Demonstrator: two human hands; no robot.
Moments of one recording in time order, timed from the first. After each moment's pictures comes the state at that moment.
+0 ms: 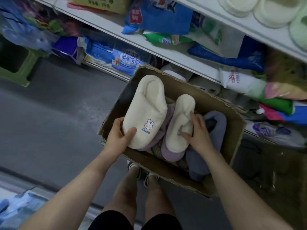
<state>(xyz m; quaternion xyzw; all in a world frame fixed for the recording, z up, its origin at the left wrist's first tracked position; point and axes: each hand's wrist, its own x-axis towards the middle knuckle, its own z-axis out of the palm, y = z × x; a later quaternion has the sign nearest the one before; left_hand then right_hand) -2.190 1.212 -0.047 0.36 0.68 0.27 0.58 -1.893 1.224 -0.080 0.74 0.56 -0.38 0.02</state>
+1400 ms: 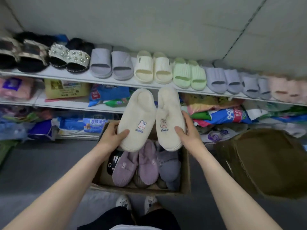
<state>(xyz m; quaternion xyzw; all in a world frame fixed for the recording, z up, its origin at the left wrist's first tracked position) -2.131 1.270 0.131 0.48 0.53 0.29 0.63 -1.866 1.176 0.153 0.74 0.42 -0.33 -0.40</state>
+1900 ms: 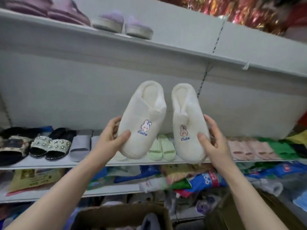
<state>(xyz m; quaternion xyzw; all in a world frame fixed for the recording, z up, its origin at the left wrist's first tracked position) -2.051 1.320 0.381 0.64 0.25 0.45 0.57 -1.787 1.159 0.407 0.63 0.51 -0.10 -0.57</state>
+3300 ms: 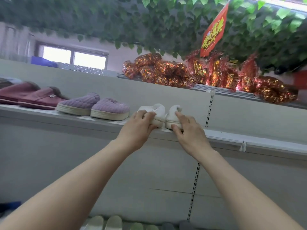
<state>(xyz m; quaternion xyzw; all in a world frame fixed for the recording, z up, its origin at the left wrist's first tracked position) -1.797 1.457 0.617 0.82 0.31 0.47 -0.10 -1.611 1.375 0.629 0.66 0.62 0.22 -0.35</state>
